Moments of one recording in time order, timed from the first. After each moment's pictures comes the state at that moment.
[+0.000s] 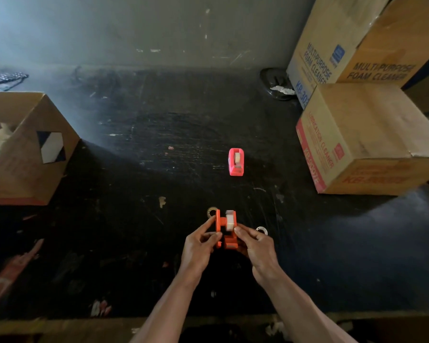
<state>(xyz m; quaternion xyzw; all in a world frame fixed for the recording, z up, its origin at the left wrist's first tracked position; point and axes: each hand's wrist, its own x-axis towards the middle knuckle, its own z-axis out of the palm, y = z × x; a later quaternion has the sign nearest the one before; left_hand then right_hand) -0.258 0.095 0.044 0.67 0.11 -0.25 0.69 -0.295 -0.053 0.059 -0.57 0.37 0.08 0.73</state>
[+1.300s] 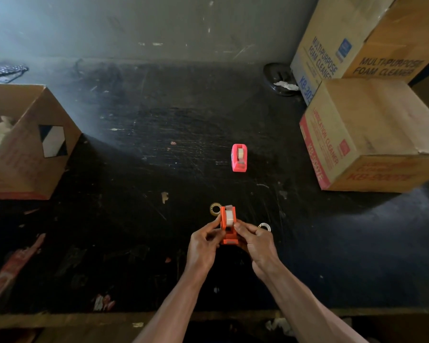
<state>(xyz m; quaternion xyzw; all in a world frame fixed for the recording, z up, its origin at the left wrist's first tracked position) -0.262 0.094 0.041 0.74 0.07 -0.22 0.63 -0.290 -0.049 0.052 -0.59 0.34 0.08 0.73</state>
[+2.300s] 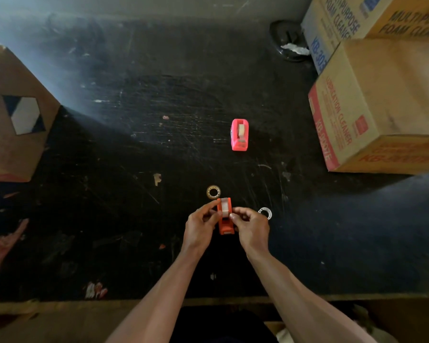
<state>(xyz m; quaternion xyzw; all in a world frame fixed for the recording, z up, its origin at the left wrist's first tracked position) -0.234 0.088 -0.015 0.78 0.08 -0.22 0.58 -0.271 -0.045 0.002 -0.77 0.34 0.03 0.54</state>
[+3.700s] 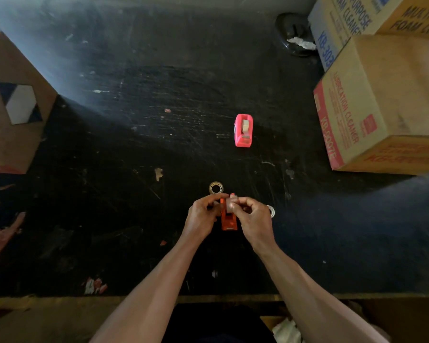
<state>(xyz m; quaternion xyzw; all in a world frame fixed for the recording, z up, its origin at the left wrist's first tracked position) -0.210 0.094 -0.009 0.77 0.02 -0.27 0.58 -0.261 -0.051 0.010 -0.77 0.25 0.02 0.59</state>
